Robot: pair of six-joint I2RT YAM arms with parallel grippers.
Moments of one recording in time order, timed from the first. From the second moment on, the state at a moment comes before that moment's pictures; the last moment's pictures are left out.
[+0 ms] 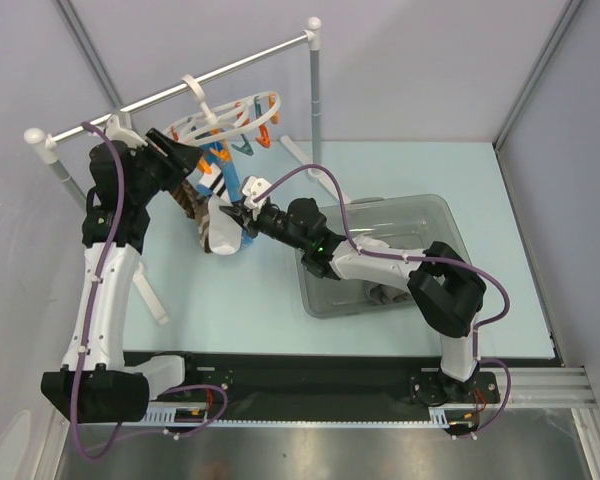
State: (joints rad) left arm 0.04 1.15 1.31 -0.36 0.25 -0.69; right arm 0.97 1.91 1.35 0.76 -0.19 -0.14
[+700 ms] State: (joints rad) left arm 0.04 1.17 1.30 -0.32 0.27 -0.71; right arm 0.97 1.84 1.30 0.75 -0.18 -0.08
